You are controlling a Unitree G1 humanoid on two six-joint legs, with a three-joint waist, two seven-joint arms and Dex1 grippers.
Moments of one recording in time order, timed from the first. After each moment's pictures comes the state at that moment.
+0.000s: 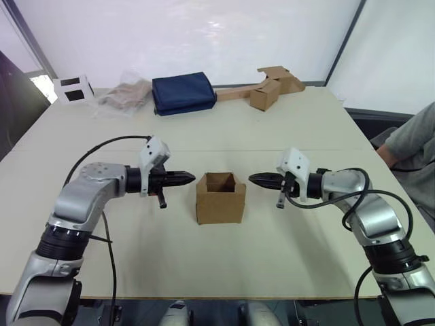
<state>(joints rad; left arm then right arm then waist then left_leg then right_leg) -0.61 0.68 -0.06 -0.06 -0.44 0.67 -1.06 -0.51 -0.67 0.10 -0.15 0.28 0.43 0.98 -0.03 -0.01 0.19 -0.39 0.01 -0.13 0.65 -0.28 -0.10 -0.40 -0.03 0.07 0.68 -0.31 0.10</state>
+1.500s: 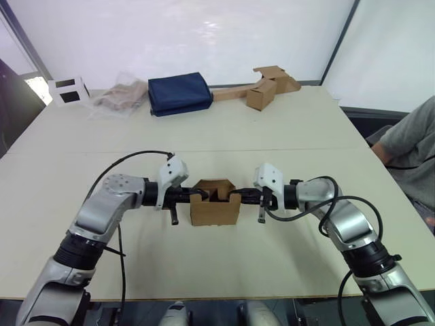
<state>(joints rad) -0.56 0.62 -0.18 -0.08 -0.36 0.56 -1.09 -0.52 -0.57 0.23 -0.11 0.25 0.41 1.02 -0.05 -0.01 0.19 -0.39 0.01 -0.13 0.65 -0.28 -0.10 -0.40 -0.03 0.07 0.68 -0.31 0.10</state>
